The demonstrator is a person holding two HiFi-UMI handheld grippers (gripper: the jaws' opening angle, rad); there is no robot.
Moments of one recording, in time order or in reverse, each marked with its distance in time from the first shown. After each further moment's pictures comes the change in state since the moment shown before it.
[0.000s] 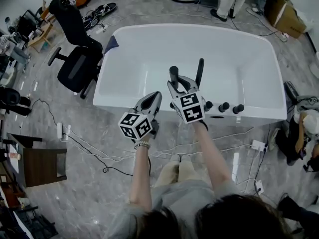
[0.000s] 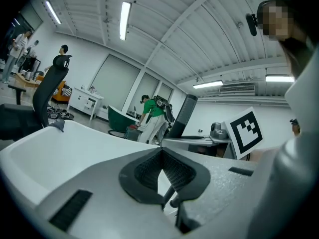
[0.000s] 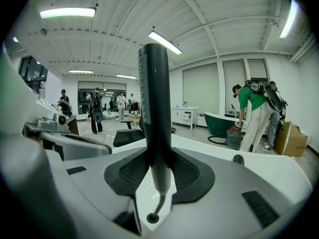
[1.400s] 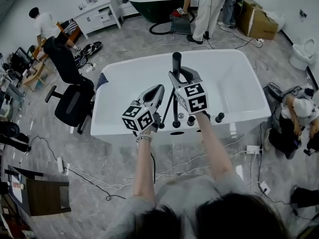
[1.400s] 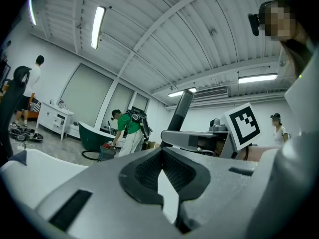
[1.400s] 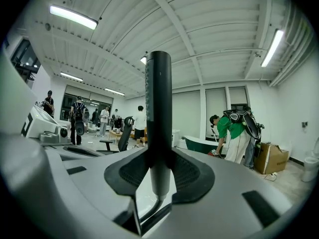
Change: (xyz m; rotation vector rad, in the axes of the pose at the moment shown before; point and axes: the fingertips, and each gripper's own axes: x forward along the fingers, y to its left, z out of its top) left arm 0.063 -0.132 0.118 0.174 -0.115 -0.253; right arm -0.125 -0.104 0.140 -0.032 -0.240 -0.211
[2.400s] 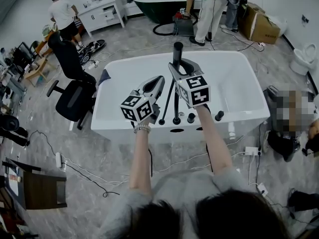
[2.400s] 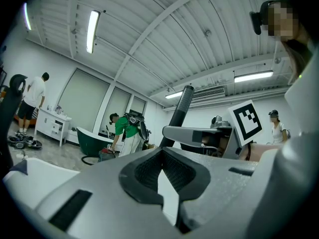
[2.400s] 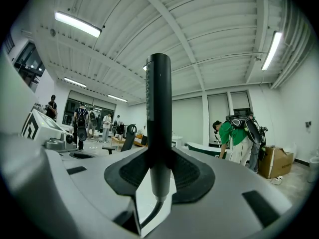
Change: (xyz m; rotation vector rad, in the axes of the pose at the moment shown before) left arm -0.014 -0.012 0.028 0.046 -0.021 -0.017; right arm -0.018 0.018 0.041 -0.001 -0.082 0.027
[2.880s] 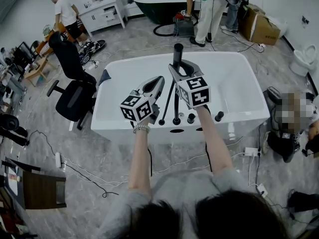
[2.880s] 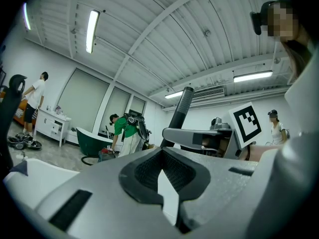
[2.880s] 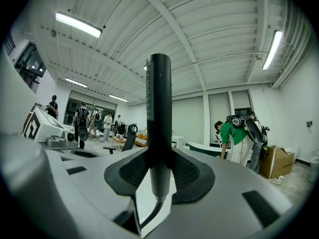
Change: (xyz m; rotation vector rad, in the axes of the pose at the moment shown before) left arm -0.004 0.001 0.000 0.005 0.000 -0.005; right arm 0.000 0.005 -0.005 -0.002 0.002 0.011
